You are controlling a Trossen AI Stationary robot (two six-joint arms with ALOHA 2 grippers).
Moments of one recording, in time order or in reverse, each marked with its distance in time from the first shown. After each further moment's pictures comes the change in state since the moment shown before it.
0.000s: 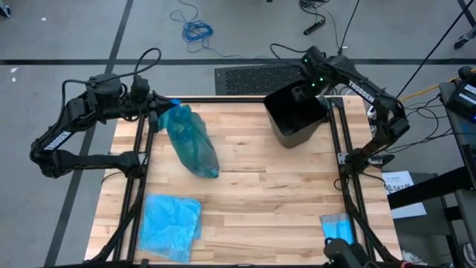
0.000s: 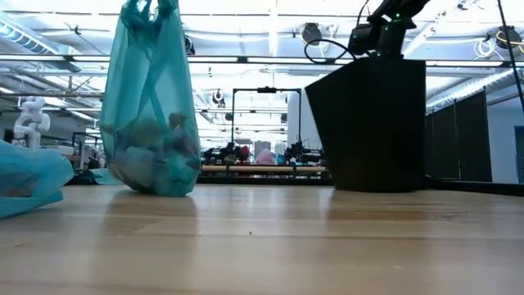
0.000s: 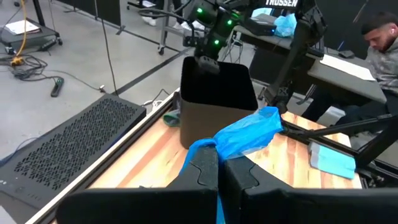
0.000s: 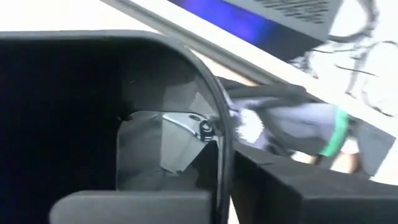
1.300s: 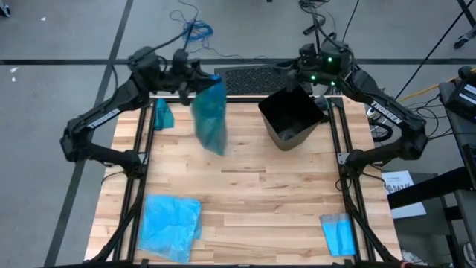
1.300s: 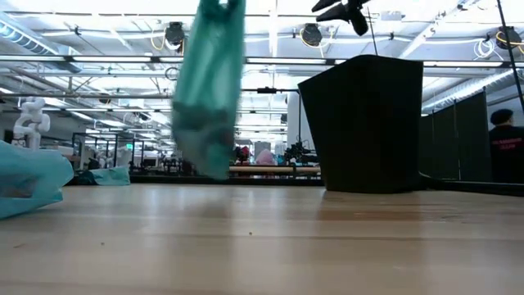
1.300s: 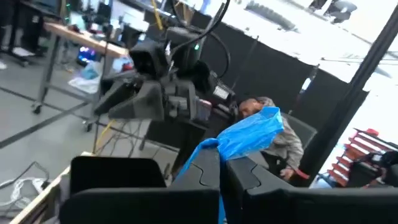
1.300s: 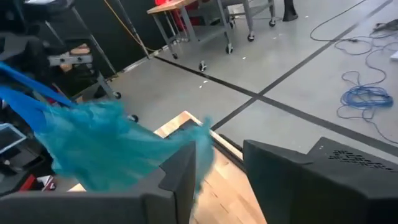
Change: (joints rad) left arm 0.144 0.382 0.027 0.801 0.530 -0.283; right arm 0.280 -0.267 -0.013 0.745 -0.201 0.172
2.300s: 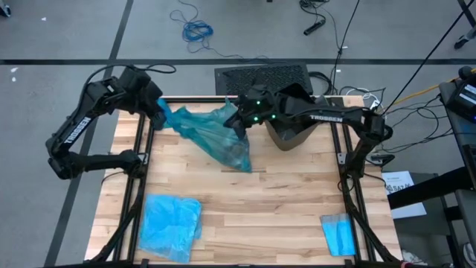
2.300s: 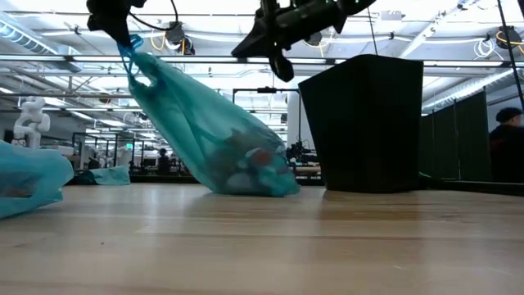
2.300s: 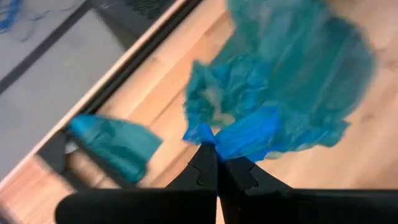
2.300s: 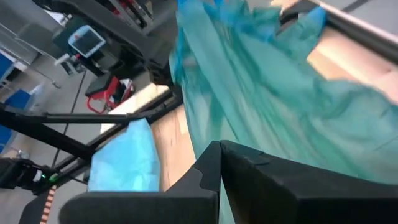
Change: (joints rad) left arm 0.218 -0.208 0.006 -1.386 -0.575 0.552; right arm 0.353 0.452 0.000 0.224 -0.112 0.121
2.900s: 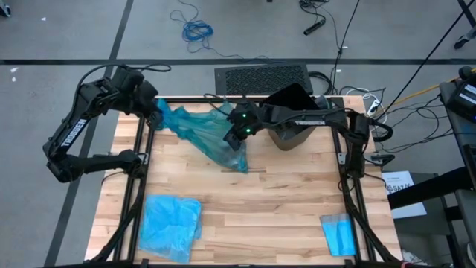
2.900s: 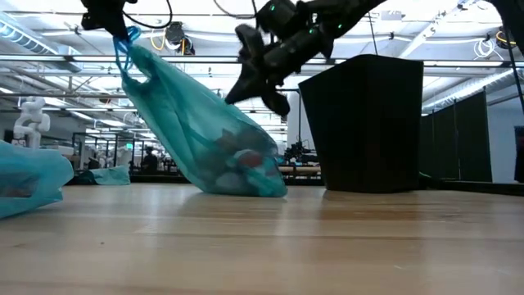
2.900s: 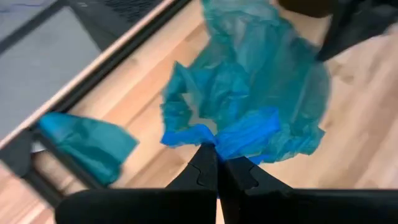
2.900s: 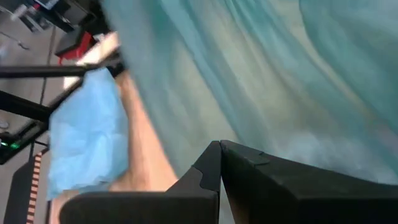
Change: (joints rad) left arm 0.040 -0.037 -0.002 -0.006 0.128 -0.035; right arm 0.028 0.158 0.000 -0.063 0.007 -0.020
